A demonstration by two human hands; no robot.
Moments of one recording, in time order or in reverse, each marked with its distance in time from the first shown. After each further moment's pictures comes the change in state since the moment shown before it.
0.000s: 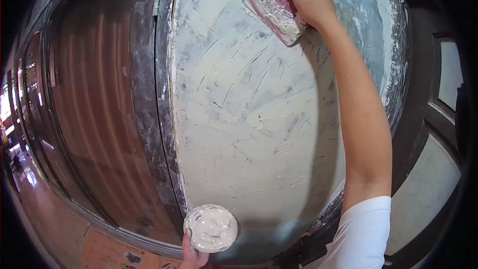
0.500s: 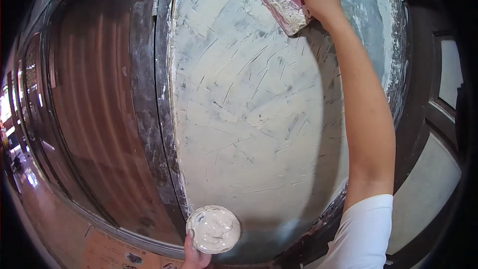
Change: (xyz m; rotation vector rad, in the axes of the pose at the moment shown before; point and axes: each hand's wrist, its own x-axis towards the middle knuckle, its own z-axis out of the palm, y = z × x) left_hand 0.001 -0.009 -0.010 0.001 0.022 -0.014; right_hand 0.009 0.017 -0.005 0.045 0.132 0.011
